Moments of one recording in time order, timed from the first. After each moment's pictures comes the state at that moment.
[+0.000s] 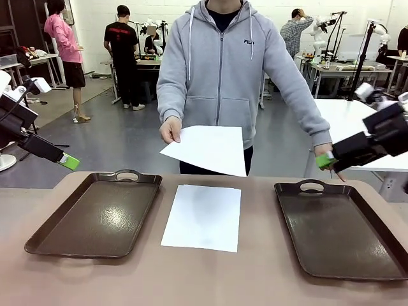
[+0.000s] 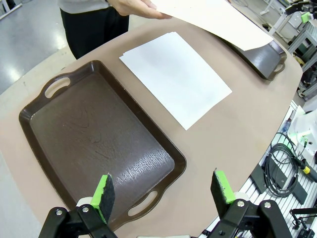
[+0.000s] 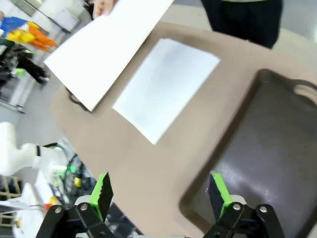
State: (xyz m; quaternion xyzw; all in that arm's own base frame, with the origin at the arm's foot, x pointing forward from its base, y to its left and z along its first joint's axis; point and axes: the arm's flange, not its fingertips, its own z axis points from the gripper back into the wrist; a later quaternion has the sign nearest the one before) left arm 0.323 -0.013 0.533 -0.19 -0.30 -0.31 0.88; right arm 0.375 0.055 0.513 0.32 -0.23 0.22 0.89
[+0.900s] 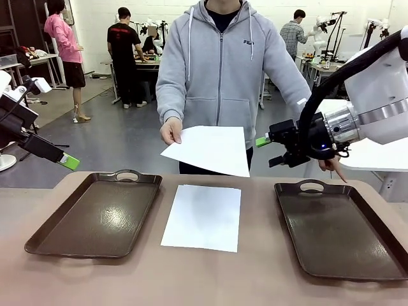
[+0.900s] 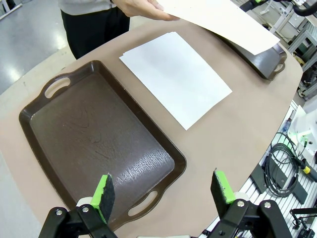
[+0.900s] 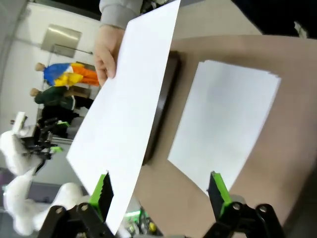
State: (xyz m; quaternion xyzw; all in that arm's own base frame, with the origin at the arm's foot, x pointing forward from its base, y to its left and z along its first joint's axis) left arm 0.323 -0.014 0.533 -0.19 -0.30 -0.31 0.88; right arm 0.498 0.143 0.448 0.49 -0.14 0.09 0.85
